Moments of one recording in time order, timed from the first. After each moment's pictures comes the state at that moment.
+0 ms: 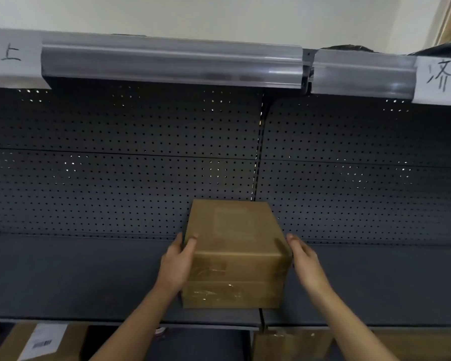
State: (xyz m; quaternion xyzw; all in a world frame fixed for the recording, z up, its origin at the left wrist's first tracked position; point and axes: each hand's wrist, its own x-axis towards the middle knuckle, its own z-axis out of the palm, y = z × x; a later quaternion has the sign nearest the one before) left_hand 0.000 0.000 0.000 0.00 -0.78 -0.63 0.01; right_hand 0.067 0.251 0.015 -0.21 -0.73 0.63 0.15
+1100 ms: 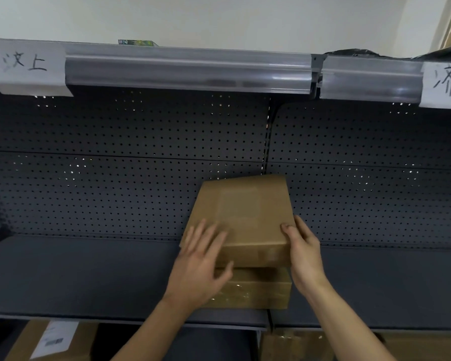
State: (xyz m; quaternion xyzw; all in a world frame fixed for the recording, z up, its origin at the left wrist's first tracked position) left_hand 0.029 -0.003 0.000 -0.30 -0.89 -0.17 0.30; right_hand 0.064 0.211 0.042 -0.11 -0.59 0.77 0.24
